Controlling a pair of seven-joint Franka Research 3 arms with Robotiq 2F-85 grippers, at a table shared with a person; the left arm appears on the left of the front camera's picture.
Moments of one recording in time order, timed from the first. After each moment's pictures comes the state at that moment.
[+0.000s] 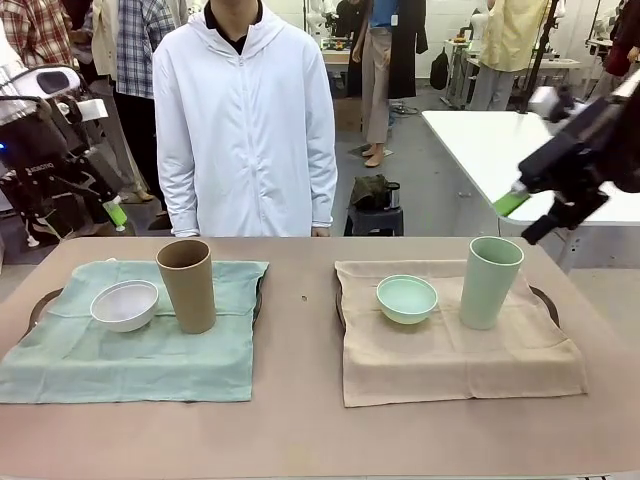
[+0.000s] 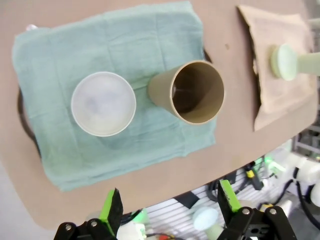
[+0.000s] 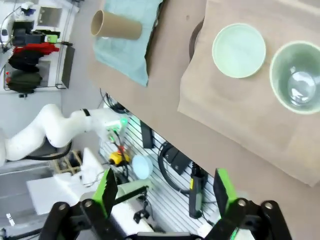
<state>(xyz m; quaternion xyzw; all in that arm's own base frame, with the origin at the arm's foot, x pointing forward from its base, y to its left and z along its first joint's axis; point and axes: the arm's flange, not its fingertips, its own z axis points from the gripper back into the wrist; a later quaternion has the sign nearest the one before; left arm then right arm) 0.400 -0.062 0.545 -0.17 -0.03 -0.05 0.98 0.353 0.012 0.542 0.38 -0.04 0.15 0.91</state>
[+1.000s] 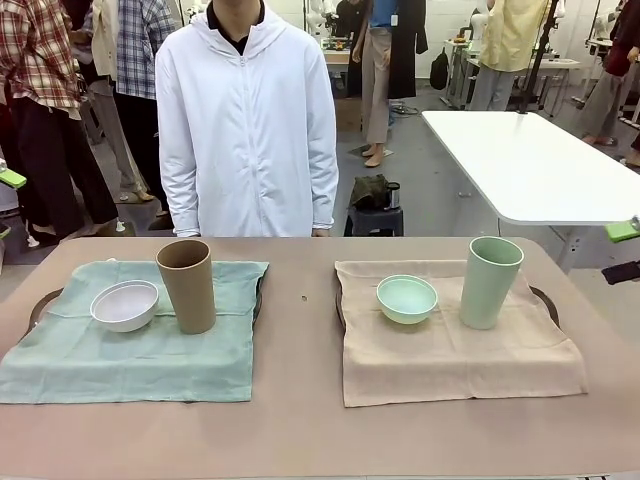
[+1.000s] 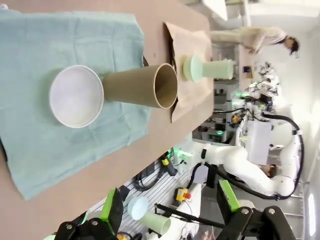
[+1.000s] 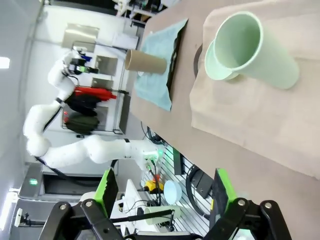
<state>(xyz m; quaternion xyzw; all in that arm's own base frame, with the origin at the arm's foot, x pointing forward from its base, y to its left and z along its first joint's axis) 0.404 0.117 0.506 -0.47 0.00 -0.01 0.88 0.297 -0.121 0.464 0.53 -0.12 0.05 0.84</state>
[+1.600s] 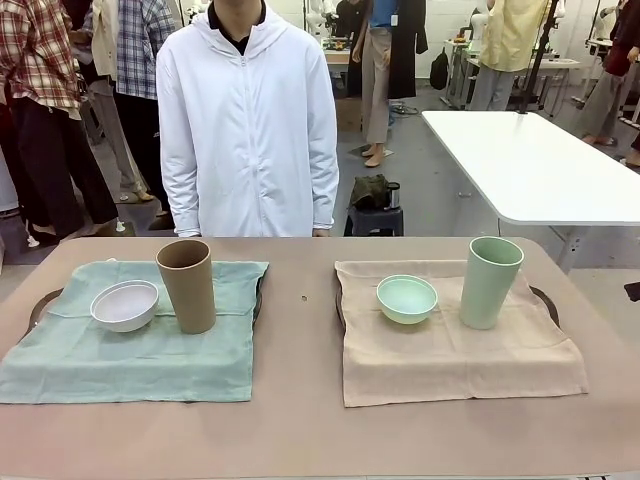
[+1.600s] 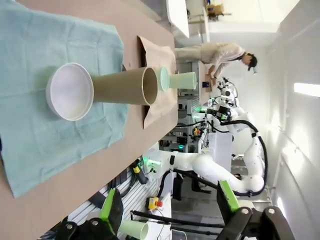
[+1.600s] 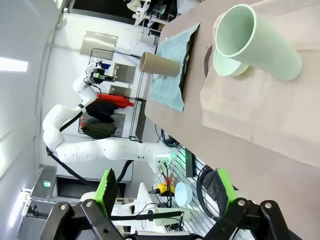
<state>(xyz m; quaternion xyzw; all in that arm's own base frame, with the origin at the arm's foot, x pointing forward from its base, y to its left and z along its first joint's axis) 0.367 0.185 0.477 -0.57 -0.03 0.02 0.82 0.271 -0.142 0.445 0.57 -0.13 0.04 0.81</state>
